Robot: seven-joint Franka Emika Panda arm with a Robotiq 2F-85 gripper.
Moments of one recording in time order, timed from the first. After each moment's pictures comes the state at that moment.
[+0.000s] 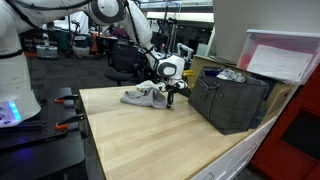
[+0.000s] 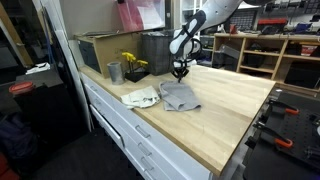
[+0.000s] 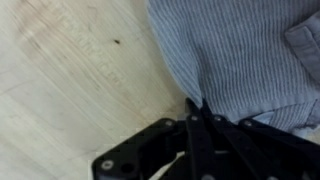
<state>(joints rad) -0.04 1.01 -0.15 -1.37 0.16 2.42 0.40</state>
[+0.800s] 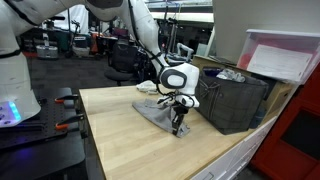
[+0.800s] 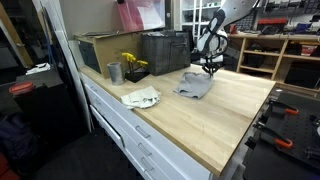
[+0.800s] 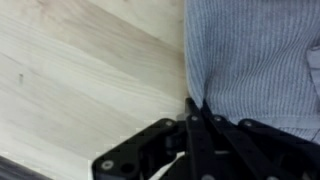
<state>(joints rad) -0.16 0.92 -0.35 -1.60 0.18 2.45 0.60</state>
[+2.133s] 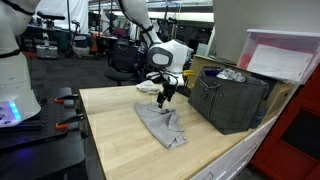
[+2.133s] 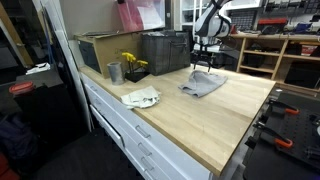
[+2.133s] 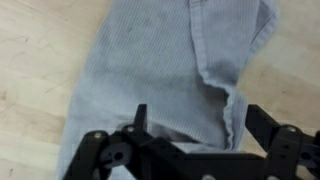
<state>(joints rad) -0.19 0.57 -0.16 -1.93 0.34 2.52 0.60</state>
